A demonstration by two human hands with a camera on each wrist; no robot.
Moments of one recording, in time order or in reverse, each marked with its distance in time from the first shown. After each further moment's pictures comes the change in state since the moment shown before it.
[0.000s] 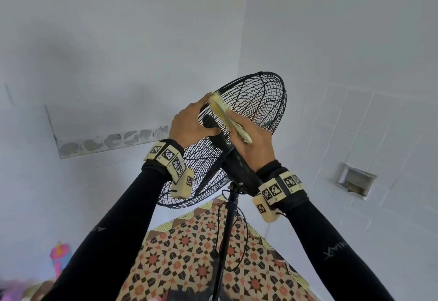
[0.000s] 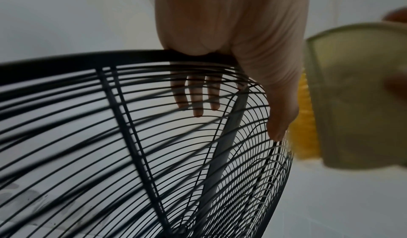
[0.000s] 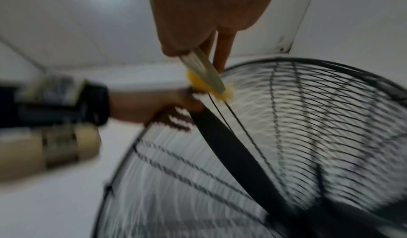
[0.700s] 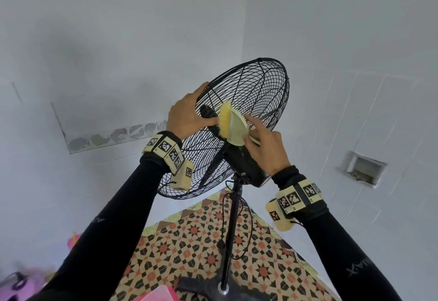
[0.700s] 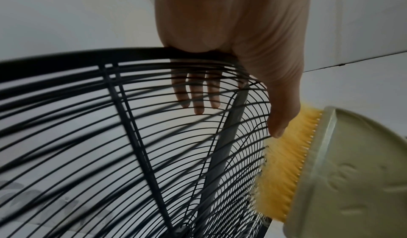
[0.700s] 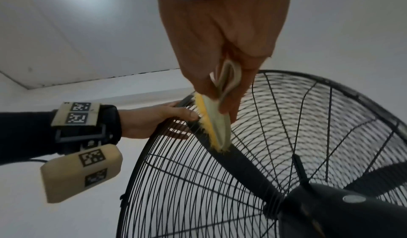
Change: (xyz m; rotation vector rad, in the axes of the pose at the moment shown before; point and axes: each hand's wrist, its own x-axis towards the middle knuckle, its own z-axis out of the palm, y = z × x) left_hand -0.002 0.004 0.000 -0.019 0.033 0.001; right_hand -0.037 0.019 -0.030 -0.026 -0.268 0.452
